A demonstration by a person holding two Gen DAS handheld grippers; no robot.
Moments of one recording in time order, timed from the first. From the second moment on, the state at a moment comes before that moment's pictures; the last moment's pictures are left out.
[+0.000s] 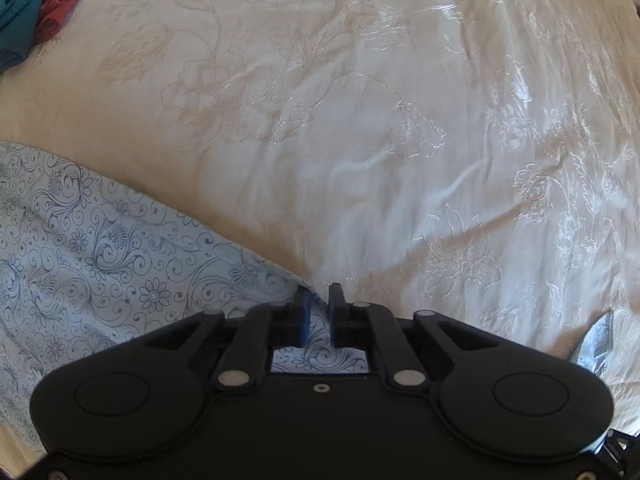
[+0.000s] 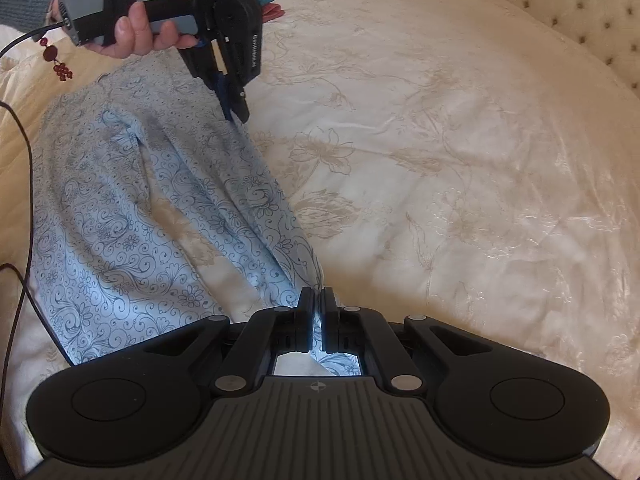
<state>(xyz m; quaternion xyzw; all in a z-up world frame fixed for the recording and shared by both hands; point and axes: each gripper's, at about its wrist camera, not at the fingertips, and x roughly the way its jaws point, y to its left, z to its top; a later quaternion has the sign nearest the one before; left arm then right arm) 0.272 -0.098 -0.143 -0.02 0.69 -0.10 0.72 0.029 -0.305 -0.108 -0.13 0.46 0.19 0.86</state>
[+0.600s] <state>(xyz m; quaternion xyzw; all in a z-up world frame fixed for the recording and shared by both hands) 0.103 -0.020 -0.060 0.01 0.61 -0.17 0.78 -0.025 -0.317 -0.084 0.14 0.46 -0.08 0.88</state>
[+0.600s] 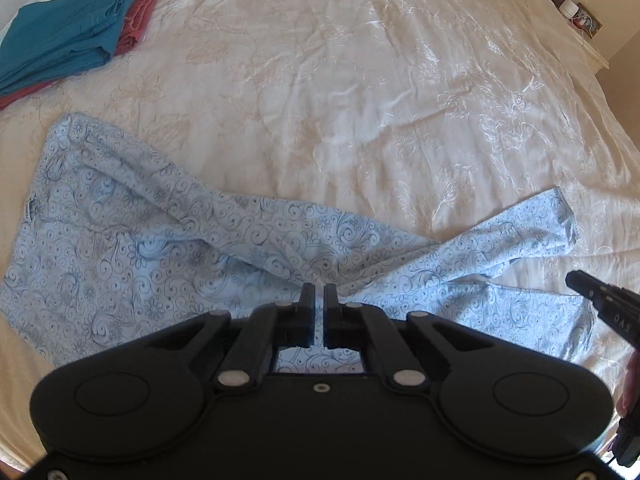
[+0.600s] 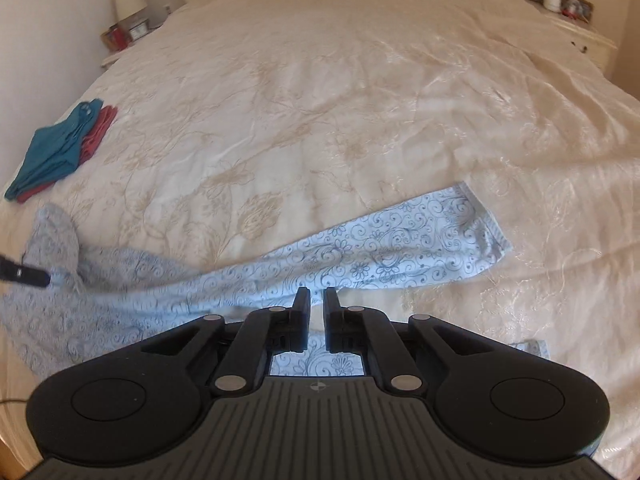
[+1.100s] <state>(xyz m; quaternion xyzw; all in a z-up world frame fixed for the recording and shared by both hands) 0.102 -0.024 -0.097 0.05 0.62 -0.14 0.77 0.096 -0.388 -0.158 0.33 0.49 -0.32 0.74</state>
